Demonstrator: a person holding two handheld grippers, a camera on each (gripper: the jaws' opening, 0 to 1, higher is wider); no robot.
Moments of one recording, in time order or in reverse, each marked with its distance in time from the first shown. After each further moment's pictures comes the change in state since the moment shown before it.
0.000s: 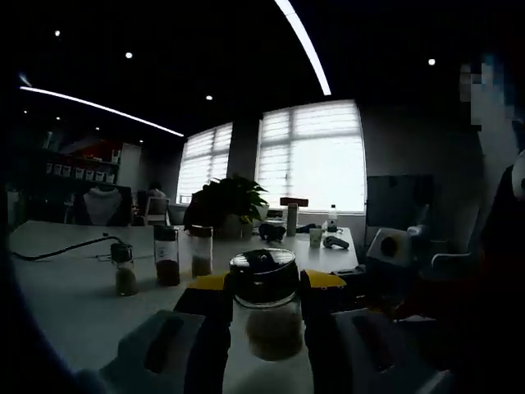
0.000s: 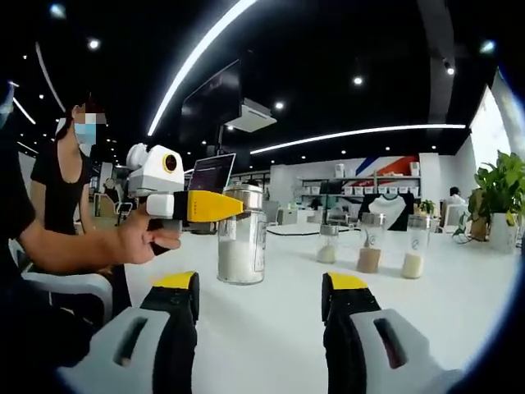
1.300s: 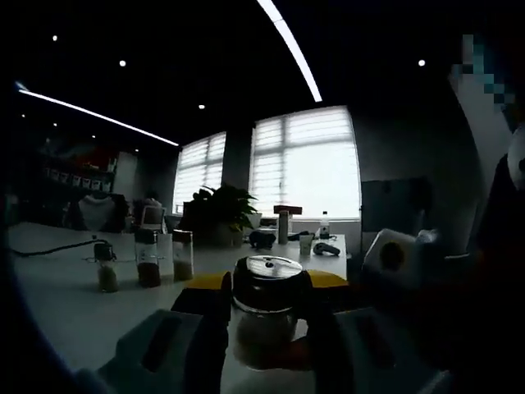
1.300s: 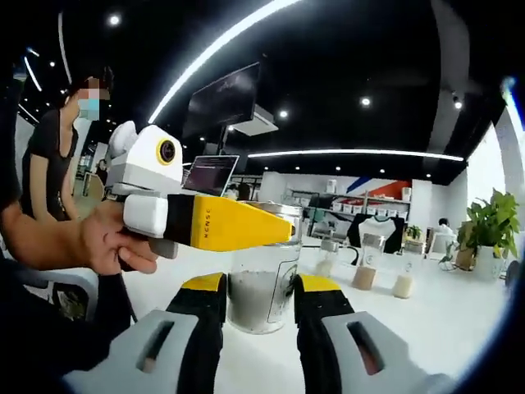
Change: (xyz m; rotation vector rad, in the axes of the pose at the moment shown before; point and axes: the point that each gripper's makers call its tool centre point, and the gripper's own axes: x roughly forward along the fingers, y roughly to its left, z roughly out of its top) left arm 0.004 -0.035 0.002 0.005 -0.086 0.075; right arm 0.010 0.024 0.007 -0.138 -0.020 -0.127
